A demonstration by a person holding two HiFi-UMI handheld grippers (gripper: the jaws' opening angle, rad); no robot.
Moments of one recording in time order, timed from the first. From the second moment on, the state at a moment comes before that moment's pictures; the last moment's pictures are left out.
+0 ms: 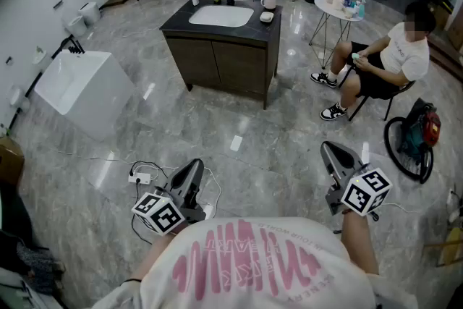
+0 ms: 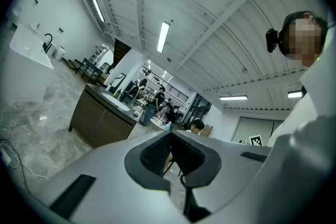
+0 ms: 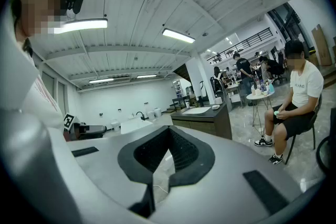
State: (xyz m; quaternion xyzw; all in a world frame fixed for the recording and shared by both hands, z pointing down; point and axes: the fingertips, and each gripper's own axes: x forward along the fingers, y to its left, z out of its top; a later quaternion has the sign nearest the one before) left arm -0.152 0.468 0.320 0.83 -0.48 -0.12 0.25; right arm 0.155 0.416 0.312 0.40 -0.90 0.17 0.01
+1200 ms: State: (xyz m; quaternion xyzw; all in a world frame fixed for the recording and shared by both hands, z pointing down) left arm -0.097 0.439 0.332 0.82 -0.51 -0.13 0.22; right arm 0.240 0.385 0.355 0.41 -0.89 0.19 -0.01
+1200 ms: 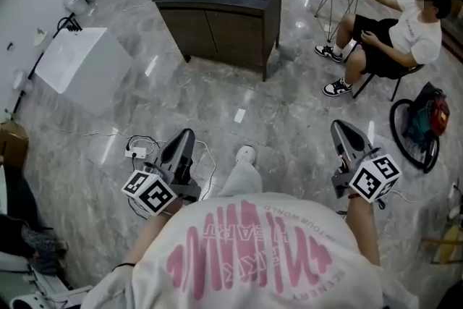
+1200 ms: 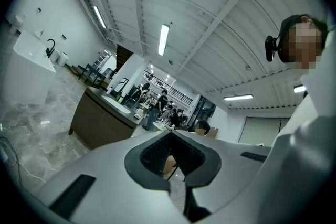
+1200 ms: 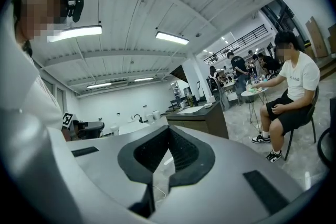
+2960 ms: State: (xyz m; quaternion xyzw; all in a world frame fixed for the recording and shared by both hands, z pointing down) left arm -0.180 0.018 0.371 0.85 -0.44 -0.12 0.26; right arm 0.165 0.016 0.381 0.51 -0.82 0.27 -0.05
